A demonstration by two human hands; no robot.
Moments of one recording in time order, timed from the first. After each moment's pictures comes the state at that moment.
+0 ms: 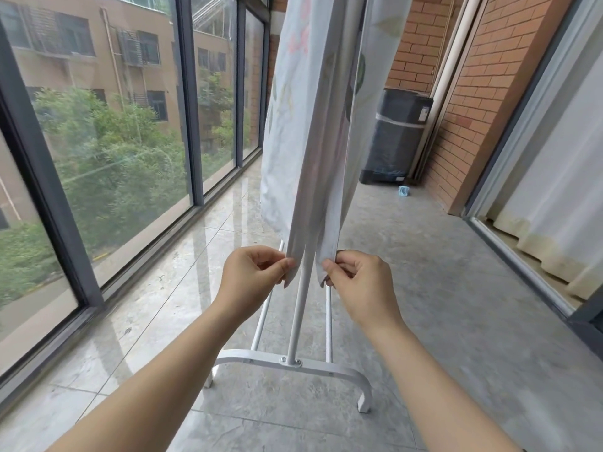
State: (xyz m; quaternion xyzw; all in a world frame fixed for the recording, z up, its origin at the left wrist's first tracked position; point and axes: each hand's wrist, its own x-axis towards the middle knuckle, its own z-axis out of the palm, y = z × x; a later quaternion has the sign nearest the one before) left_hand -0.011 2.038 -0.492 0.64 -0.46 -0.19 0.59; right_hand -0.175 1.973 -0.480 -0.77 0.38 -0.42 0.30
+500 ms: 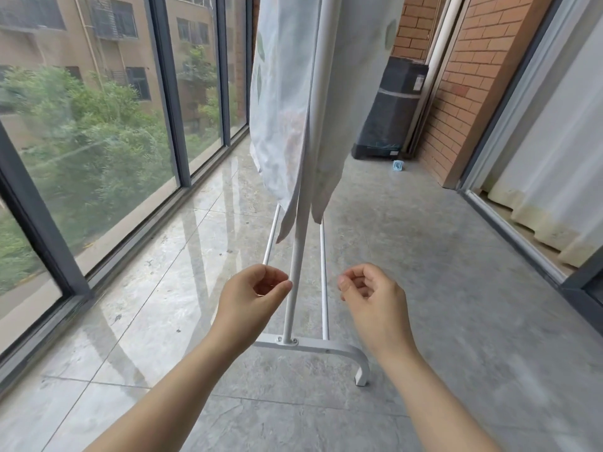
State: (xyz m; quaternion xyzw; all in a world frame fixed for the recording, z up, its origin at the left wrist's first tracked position) left_hand -0.031 2.050 -0.549 0.65 -0.44 -0.26 0.56; right_hand -0.209 1.979 -0.538 -0.71 0.45 -0.43 0.32
